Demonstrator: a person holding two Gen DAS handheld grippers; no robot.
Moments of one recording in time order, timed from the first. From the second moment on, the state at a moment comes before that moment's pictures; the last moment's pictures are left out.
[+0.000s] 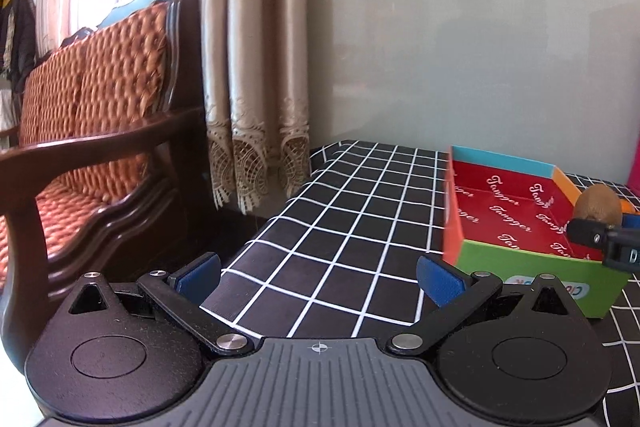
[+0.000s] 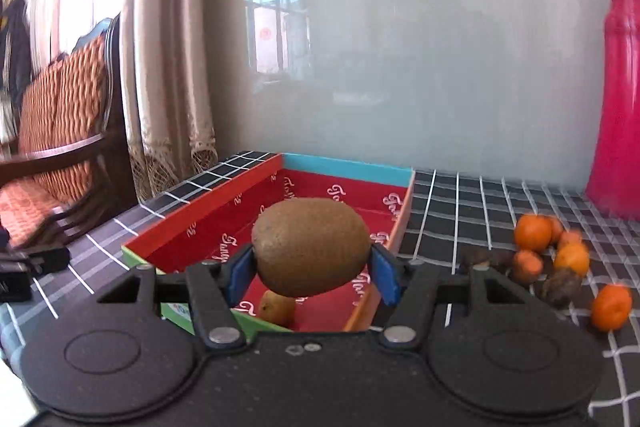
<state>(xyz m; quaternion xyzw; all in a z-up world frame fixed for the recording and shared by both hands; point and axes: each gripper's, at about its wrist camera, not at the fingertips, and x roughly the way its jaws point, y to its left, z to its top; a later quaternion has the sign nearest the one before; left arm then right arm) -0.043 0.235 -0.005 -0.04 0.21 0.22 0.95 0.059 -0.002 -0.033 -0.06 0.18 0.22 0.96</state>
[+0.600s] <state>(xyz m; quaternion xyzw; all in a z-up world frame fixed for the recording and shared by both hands) -0.018 0.176 0.010 -0.06 0.19 0.15 0.97 0.053 -0.096 -0.013 -0.07 0.11 0.06 0.99</state>
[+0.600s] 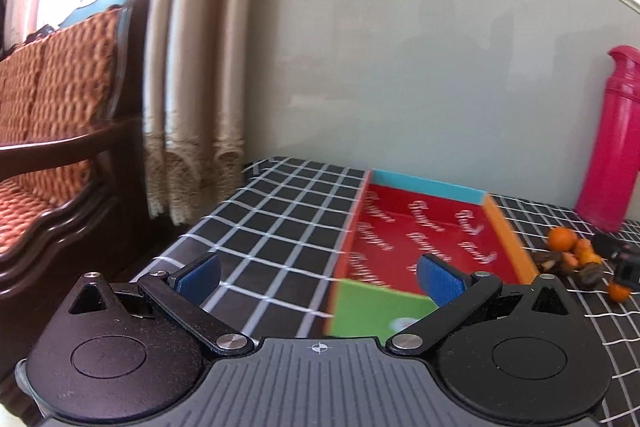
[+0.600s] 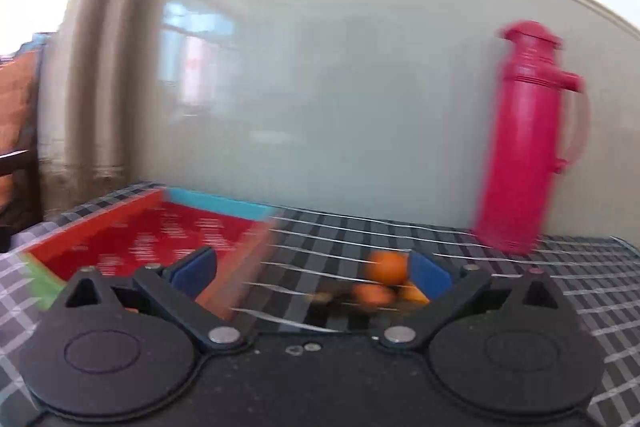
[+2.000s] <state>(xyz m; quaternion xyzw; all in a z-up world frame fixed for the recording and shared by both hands) 0.047 -0.060 -0.004 0.01 0.22 -0.06 0.97 0.037 -0.320 -0.023 -0.01 0.17 -0.17 0.97</state>
